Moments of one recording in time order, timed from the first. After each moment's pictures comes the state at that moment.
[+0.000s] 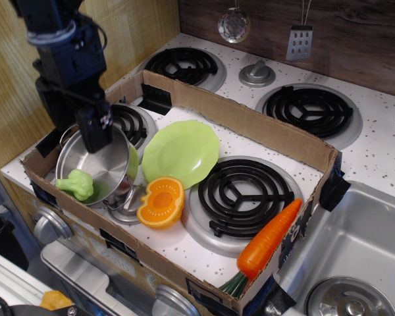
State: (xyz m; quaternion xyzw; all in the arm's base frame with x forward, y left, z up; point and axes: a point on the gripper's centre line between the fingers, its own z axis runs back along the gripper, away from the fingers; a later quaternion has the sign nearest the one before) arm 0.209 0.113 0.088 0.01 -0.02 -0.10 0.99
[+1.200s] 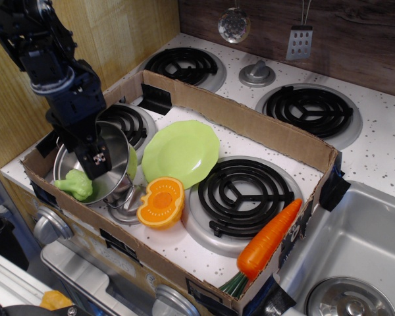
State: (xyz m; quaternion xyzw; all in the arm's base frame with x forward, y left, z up) arm 0.213 0.136 0.046 0.02 -0.07 -0.17 0.98
